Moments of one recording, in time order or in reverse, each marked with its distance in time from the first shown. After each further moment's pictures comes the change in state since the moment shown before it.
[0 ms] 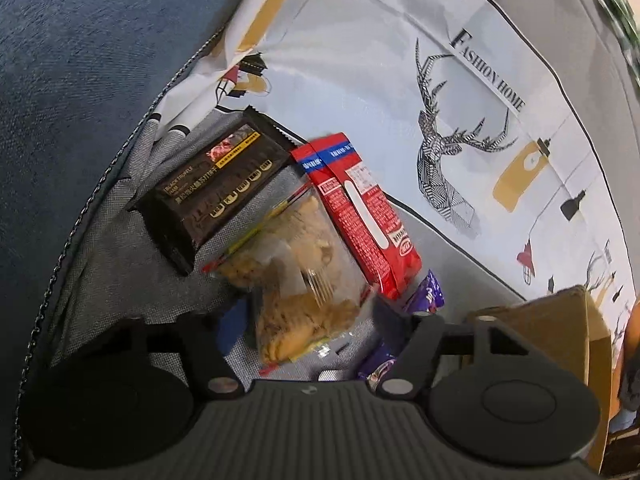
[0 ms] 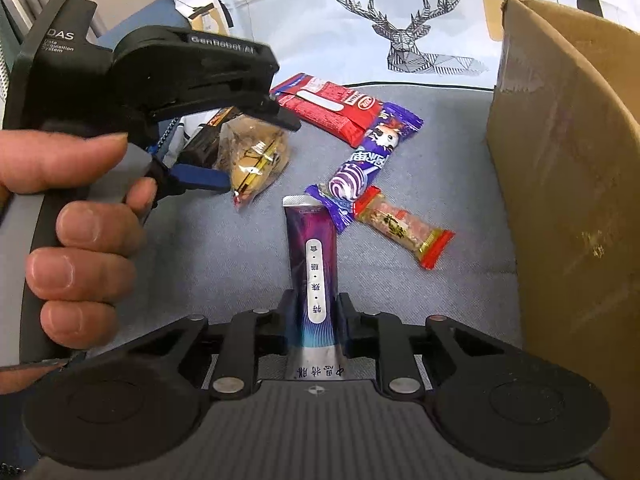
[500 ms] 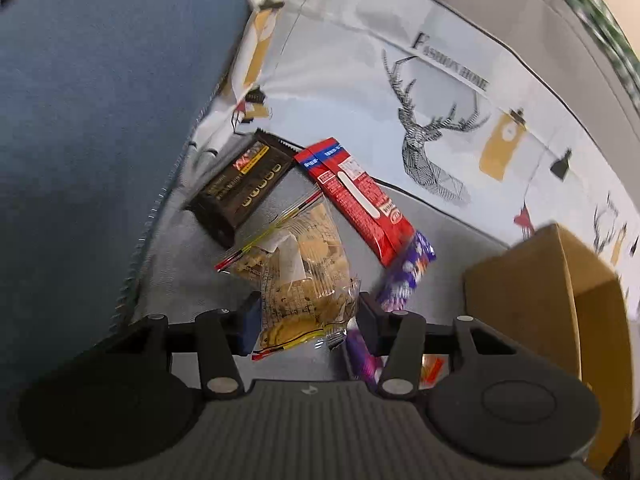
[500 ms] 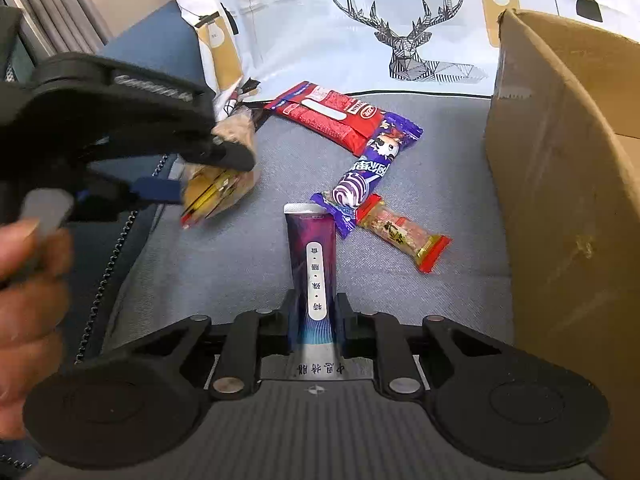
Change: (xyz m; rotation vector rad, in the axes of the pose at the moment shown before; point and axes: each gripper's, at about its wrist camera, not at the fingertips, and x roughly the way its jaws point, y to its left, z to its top) left arm -0.076 -0.020 -0.041 0.170 -0.070 0.105; right arm -0.010 0.002 0.003 0.000 -0.006 0.018
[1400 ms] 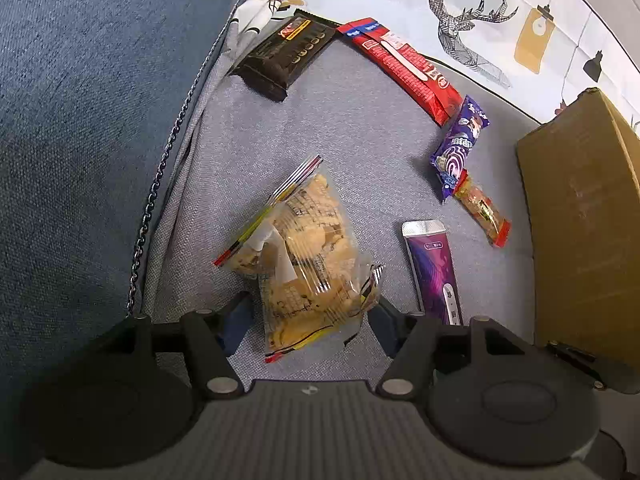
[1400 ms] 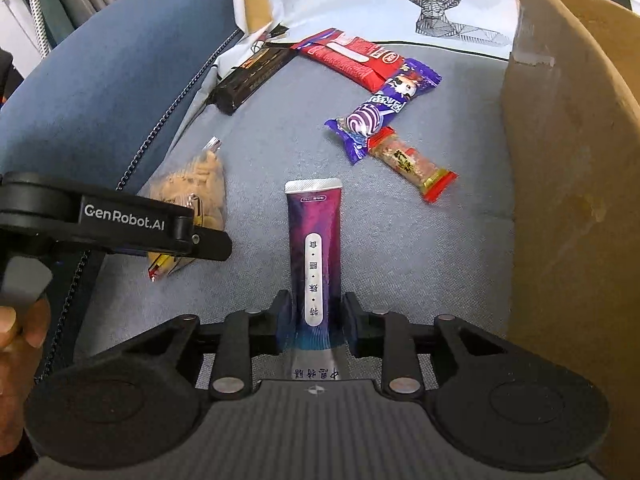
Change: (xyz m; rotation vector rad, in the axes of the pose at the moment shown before) left arm 0.013 0.023 -0.064 0.052 0.213 0.108; right arm -0.004 -0.004 -0.027 -0.106 0.122 0.052
